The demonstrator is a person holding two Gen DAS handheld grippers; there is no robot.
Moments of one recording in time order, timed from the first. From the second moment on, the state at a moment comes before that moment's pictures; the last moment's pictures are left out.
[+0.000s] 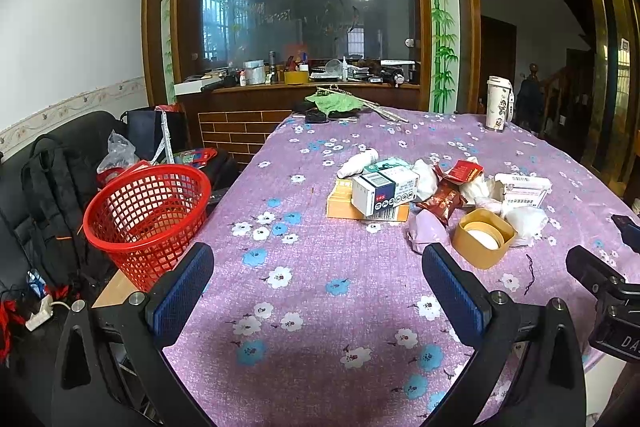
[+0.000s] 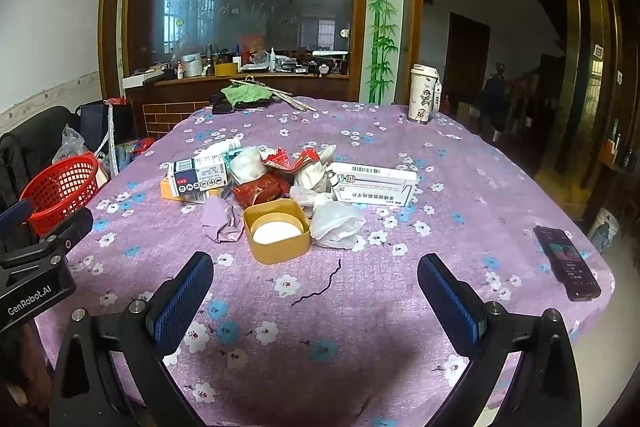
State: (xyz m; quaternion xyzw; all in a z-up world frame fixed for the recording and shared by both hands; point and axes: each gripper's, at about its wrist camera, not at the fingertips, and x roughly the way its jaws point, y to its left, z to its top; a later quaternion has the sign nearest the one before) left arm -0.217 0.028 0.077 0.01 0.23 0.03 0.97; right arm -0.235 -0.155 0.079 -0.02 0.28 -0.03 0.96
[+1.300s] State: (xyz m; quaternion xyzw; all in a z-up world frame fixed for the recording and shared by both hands) left arm -0.050 -0.031 0.028 -0.01 0.45 -0.14 0.88; right arm -0.077 -0.232 0.041 0.12 0.44 0.09 0.89
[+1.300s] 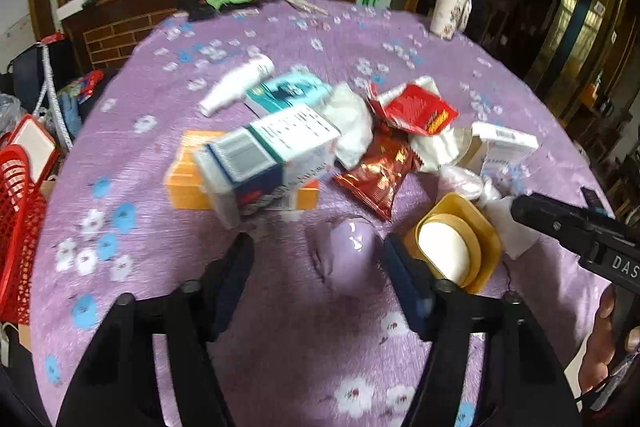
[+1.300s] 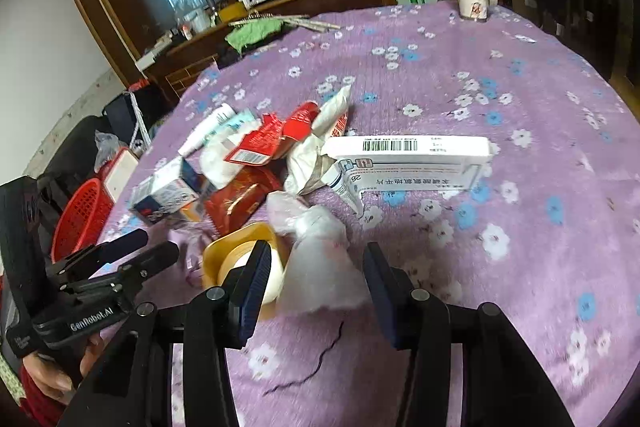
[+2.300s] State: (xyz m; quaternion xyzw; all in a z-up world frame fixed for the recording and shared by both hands) left arm -0.088 0.031 0.104 -0.02 0.34 -0.13 0.93; right arm -0.087 -0.173 0.094 0.12 0.38 0.20 0.90
